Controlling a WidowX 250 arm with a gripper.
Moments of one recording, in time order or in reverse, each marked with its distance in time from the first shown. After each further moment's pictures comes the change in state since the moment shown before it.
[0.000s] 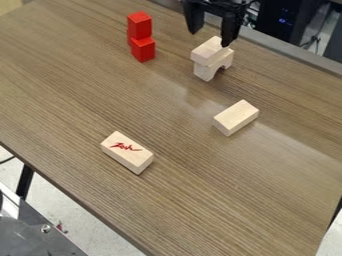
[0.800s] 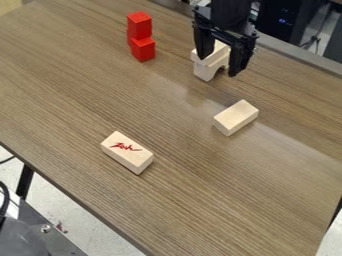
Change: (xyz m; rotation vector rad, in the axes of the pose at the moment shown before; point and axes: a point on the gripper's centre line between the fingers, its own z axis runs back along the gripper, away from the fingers) arm -0.026 -0.040 -0.013 0.002 0.036 -0.139
